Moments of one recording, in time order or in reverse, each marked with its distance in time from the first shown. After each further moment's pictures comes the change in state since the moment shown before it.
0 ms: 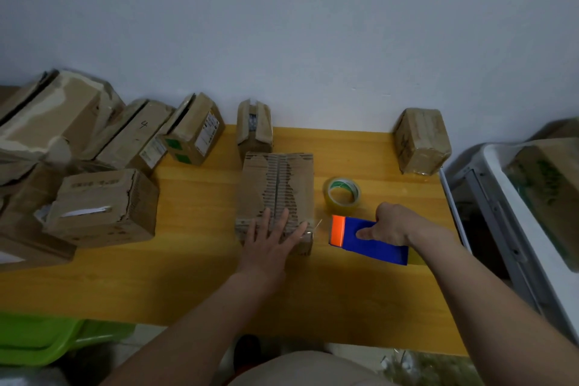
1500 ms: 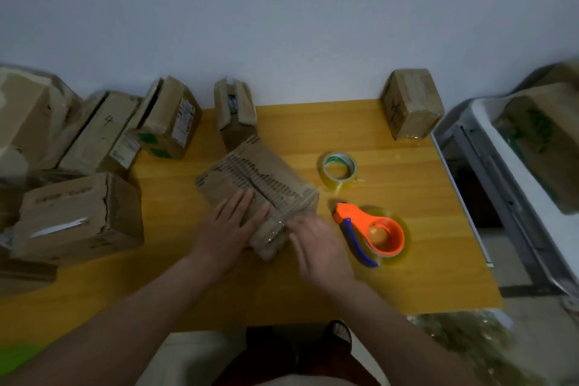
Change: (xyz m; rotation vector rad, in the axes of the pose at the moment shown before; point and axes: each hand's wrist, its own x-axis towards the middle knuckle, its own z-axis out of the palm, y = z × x) left_hand 0.014 -0.098 0.019 0.140 0.188 0.288; right_hand 0.015 -0.084 0.159 0.295 0.993 -0.706
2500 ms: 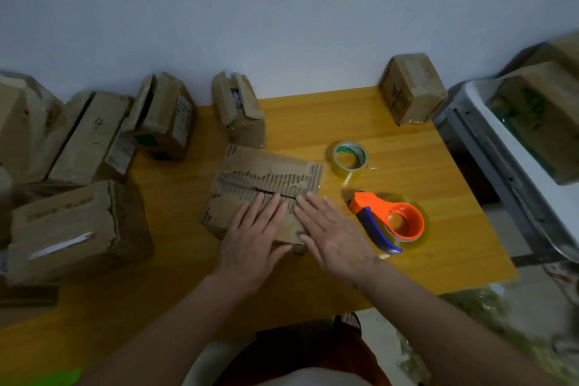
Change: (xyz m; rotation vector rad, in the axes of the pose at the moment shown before) left_hand -0.010 -0.006 0.028 -0.090 0.195 0.018; right_hand 0.019 -0.017 0.015 -0.445 -0.383 -0.088
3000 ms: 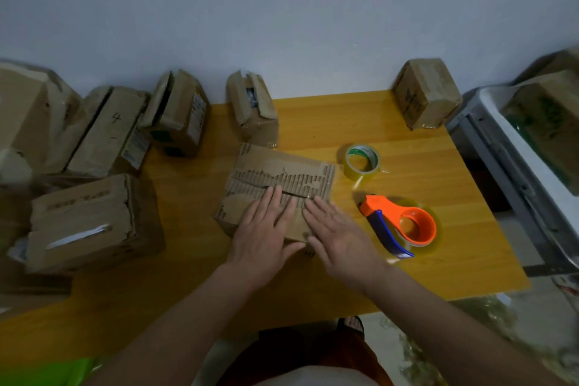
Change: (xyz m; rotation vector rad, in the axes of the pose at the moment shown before) left_hand 0.006 -0.003 -0.008 0.021 -0.106 -0.061; right_hand 0.003 -0.012 -0.009 0.127 -0.097 0.075
